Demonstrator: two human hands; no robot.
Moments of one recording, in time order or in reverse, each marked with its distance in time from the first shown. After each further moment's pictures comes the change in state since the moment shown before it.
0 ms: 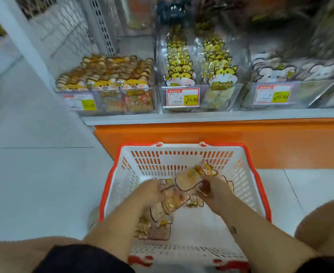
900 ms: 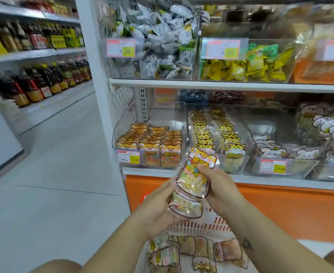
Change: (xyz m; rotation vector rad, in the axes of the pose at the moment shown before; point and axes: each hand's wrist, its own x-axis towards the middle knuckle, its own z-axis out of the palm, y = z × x) left_hand -0.136 0.044 -0.099 -1.456 -0.035 0.445; right_hand -0.157 -0.089 0.119 -0.044 -0.476 -0.555
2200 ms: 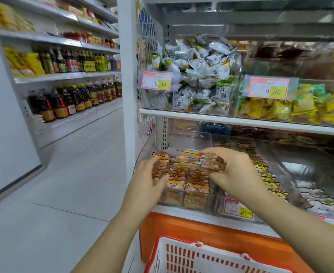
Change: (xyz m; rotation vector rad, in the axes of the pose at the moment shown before) left_hand 0.026 0.119 -0.066 1.188 0.659 0.755; right_hand 0.050 -0.087 0.074 -1.377 -0.139 -1.055
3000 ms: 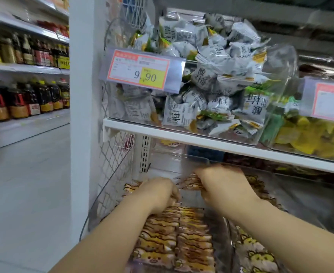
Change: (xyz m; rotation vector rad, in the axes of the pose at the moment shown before) left_hand 0.185 -0.028 0.103 0.418 -0.611 0.144; right_hand 0.118 0.060 0.054 -0.782 -0.429 0.044
